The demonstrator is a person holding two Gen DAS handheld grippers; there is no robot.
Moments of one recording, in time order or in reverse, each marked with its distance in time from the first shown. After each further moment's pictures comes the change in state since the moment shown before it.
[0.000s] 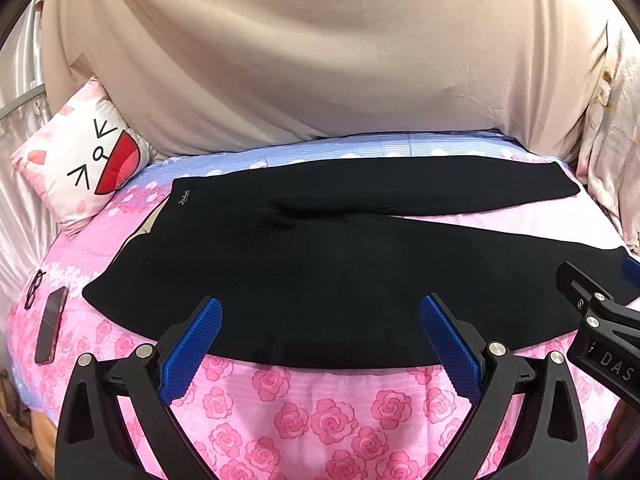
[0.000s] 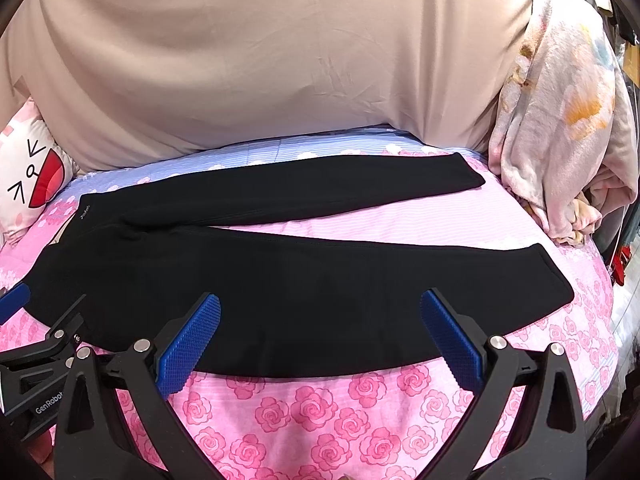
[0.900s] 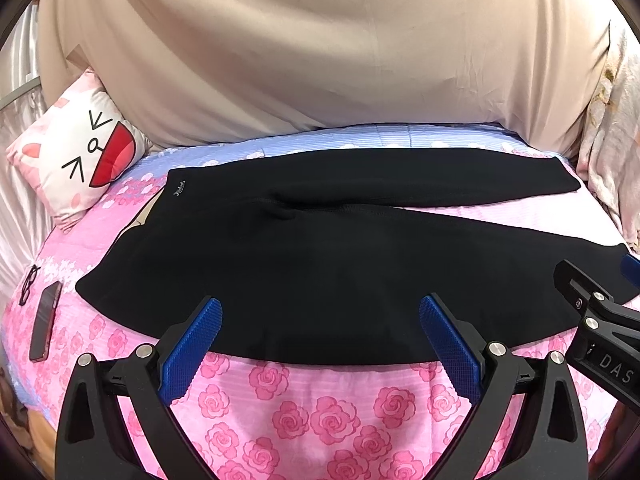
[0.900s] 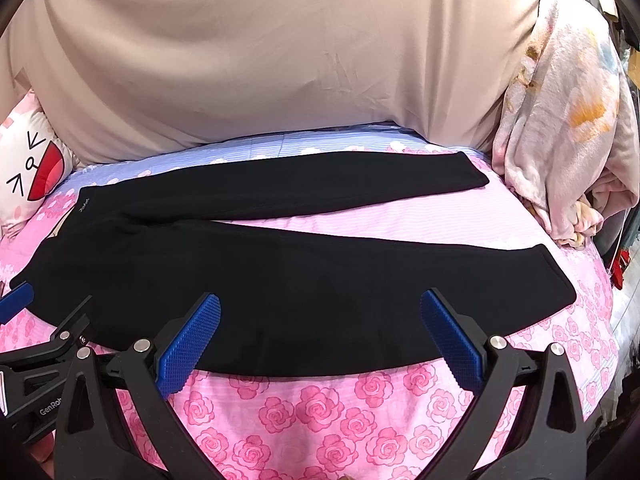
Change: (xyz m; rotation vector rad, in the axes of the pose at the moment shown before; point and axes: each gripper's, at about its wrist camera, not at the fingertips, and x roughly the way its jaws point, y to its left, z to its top) left arm 0.010 0.009 -0.003 -0.004 0.024 -0.018; right arm 0.004 0.013 -0.001 -0.014 0.012 -0.006
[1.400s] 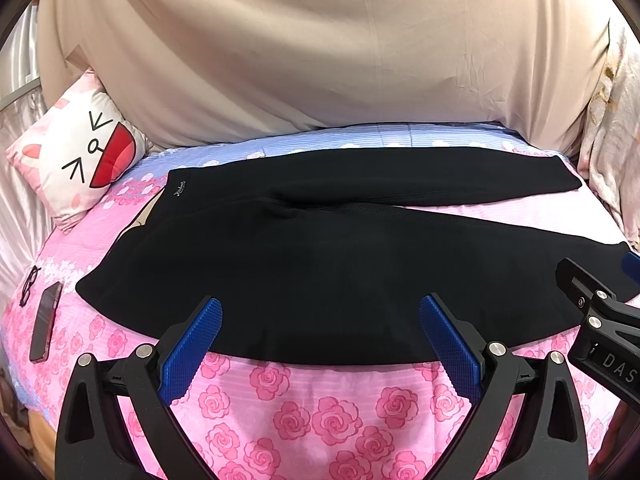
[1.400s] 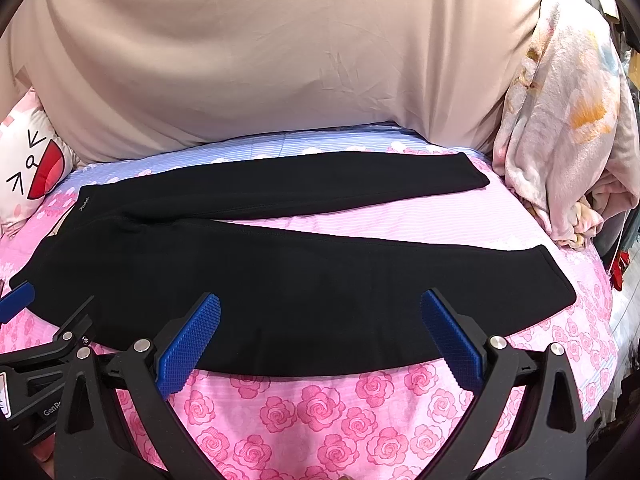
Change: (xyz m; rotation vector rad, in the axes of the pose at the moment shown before) left arm 0.002 -0.003 -0.002 0.004 -0.001 0.007; right arm 0.000 0.001 -0.001 -0.002 0.001 -0.003
